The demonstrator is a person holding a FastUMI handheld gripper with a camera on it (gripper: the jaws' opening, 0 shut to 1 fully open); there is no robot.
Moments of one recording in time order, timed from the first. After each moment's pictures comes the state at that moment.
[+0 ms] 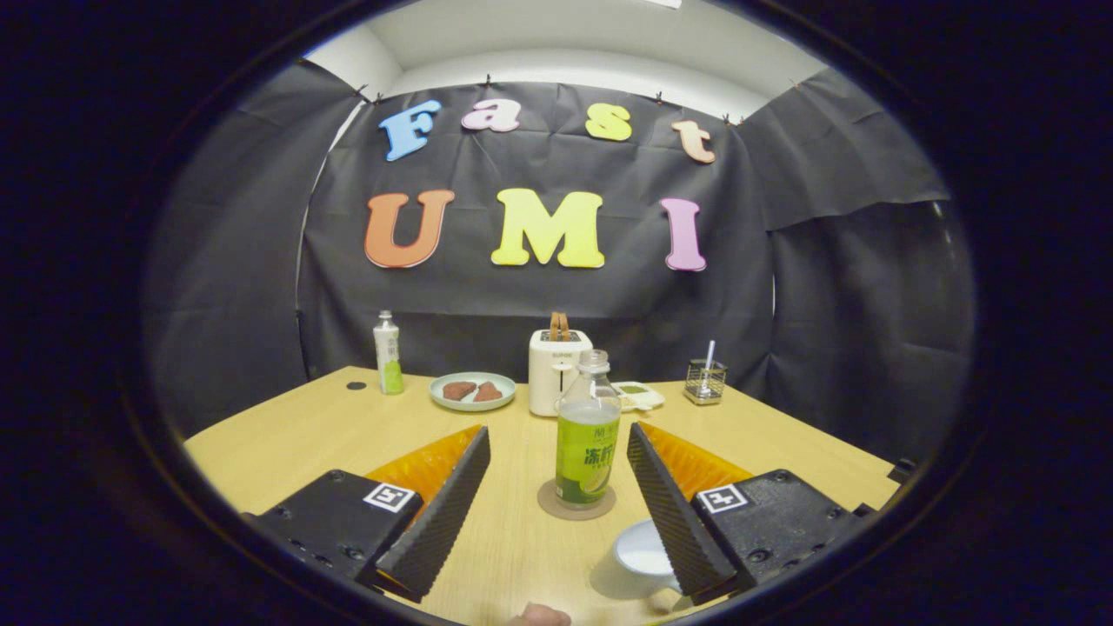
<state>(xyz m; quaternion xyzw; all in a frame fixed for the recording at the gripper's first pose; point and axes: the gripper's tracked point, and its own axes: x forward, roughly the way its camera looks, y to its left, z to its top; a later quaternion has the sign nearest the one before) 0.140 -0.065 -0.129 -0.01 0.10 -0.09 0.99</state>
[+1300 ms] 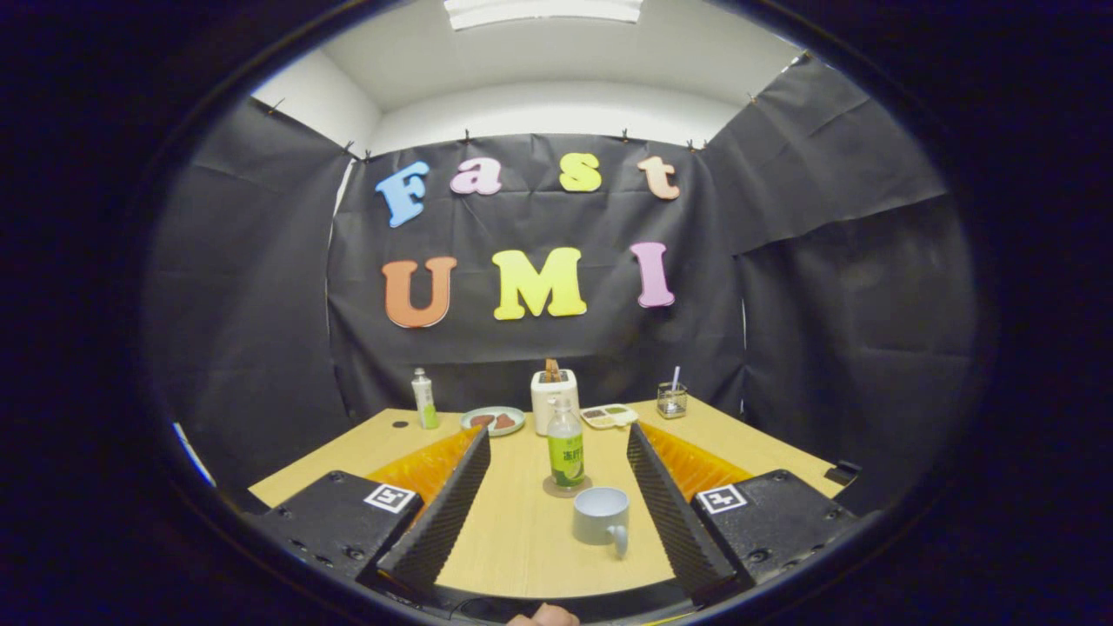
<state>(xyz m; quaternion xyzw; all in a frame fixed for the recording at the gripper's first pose) -0.034 -0.074 -0.036 0.05 0.05 -0.08 0.99</state>
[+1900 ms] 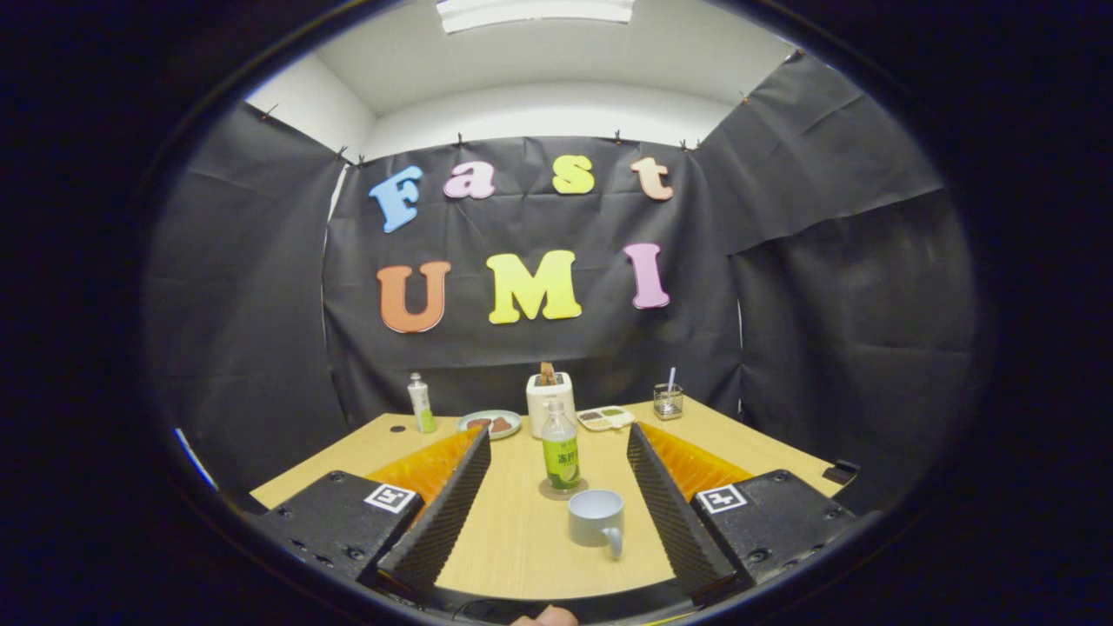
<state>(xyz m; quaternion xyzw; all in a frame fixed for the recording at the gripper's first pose) -0.036 -0.079 -0.031 0.06 0.04 -0.08 0.99</state>
